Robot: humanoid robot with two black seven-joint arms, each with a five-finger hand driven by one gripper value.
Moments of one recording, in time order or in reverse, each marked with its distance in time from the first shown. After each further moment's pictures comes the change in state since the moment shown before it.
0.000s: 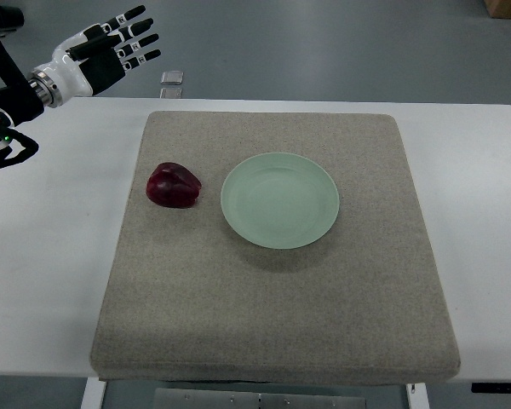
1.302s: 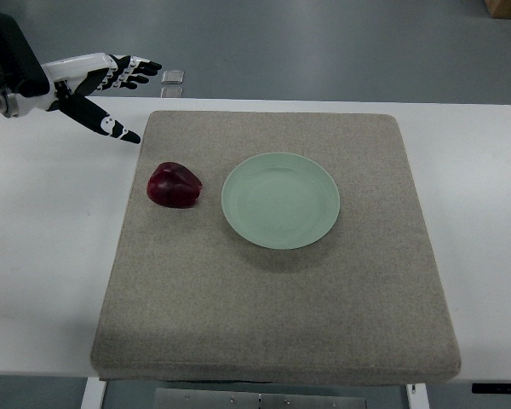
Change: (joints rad) left arm 0.043 0.360 0.025 -0.473 1.189 -0.033 -0.205; right arm 0.000 0.000 0.000 0.000 0.000 -0.001 0.000
